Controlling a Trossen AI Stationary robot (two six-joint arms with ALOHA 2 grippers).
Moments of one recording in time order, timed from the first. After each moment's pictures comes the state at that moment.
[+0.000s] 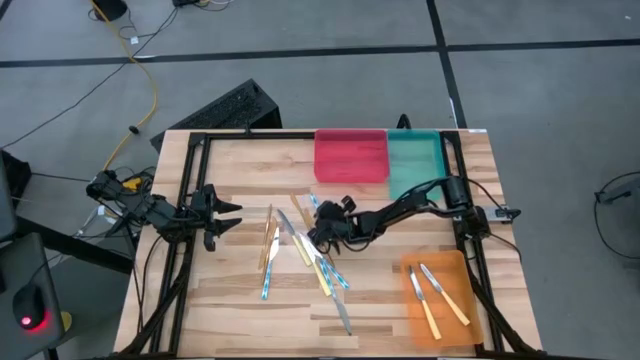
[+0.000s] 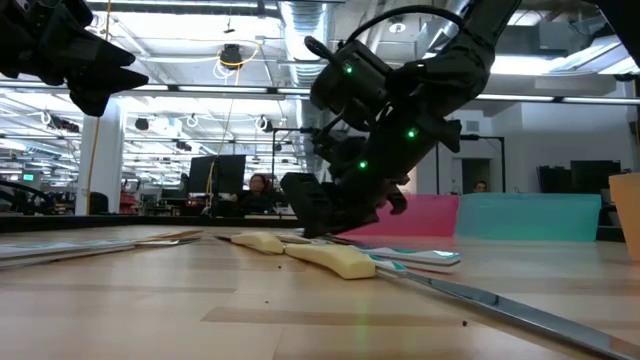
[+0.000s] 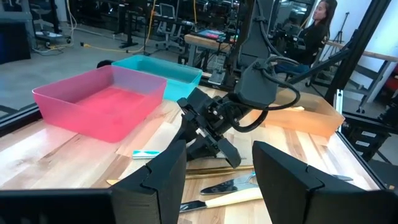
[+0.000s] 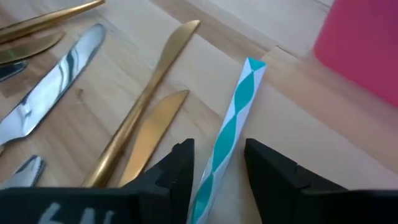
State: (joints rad) left arm -0.47 0.08 0.19 -0.26 -0.64 -0.30; right arm 0.08 2.11 1.13 0.10 0.68 0.63
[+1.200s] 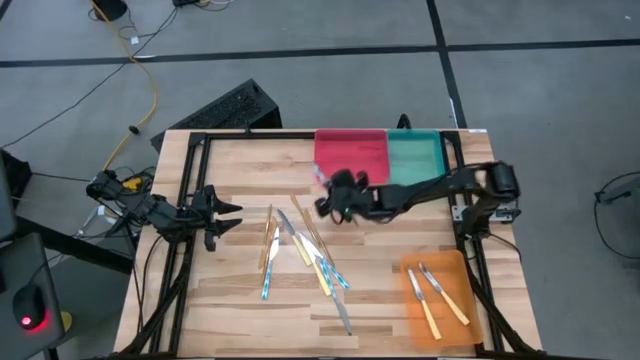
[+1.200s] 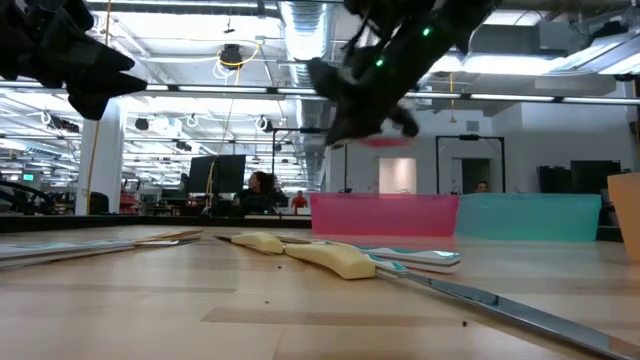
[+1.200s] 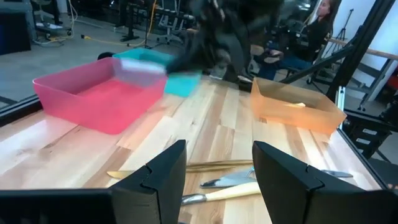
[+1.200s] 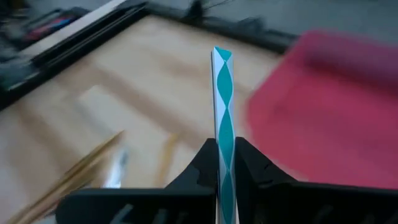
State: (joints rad) left arm -0.47 0.08 0.19 -0.29 -0.64 -0.34; right arm 0.00 1.73 1.13 -0.09 0.69 0.69
